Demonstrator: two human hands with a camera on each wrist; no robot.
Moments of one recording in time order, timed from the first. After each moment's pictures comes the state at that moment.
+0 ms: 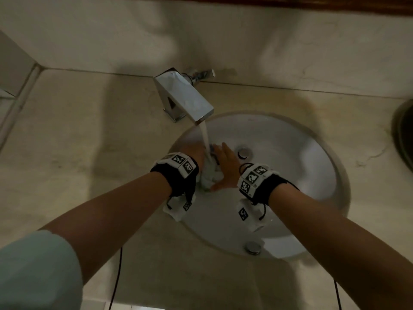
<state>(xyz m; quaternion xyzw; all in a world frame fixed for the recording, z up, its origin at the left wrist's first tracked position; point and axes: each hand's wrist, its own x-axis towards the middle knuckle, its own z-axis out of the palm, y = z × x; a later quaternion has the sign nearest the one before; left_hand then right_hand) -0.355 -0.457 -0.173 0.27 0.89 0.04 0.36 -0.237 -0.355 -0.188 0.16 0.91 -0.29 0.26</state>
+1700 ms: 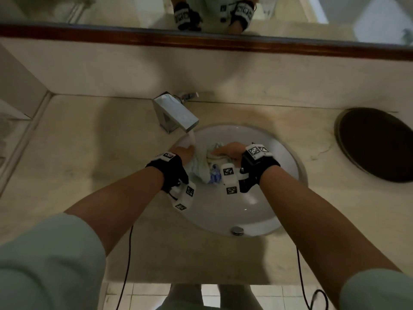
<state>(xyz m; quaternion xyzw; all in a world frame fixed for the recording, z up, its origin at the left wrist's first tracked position) -0.343 -0.459 -0.099 0.17 0.87 0.18 0.44 -0.238 -0.301 -0.149 0.48 0.64 -0.56 0.23</state>
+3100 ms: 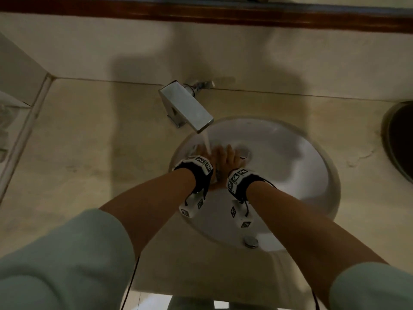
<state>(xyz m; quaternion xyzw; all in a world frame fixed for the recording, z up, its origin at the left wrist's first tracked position) -0.330 -0.453 -0.147 0.46 0.75 -0.27 0.38 -0.248 -0.371 -0.187 0.29 0.86 -0.23 0.36</state>
